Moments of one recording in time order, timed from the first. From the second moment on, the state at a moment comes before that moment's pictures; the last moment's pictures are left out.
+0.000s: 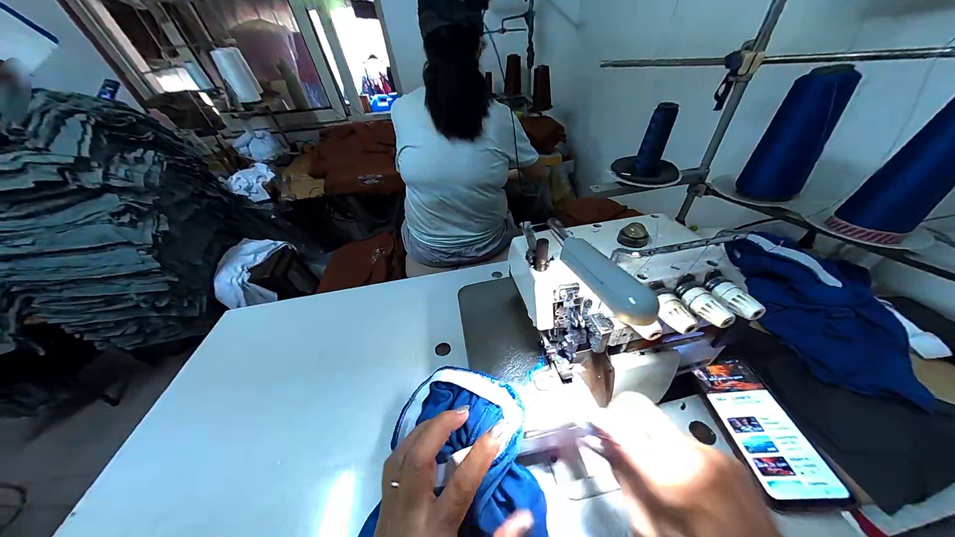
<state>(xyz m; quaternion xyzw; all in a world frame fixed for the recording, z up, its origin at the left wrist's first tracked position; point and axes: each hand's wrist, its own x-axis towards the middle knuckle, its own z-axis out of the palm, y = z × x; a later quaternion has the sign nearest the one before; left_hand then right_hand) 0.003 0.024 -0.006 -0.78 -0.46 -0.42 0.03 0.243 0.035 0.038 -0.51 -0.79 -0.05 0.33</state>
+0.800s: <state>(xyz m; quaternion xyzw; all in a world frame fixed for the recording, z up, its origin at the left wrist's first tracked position) -0.046 0.031 -0.004 -0.83 -0.28 -0.30 -0.39 0.275 0.031 -0.009 -0.24 -0.64 0.61 0.40</state>
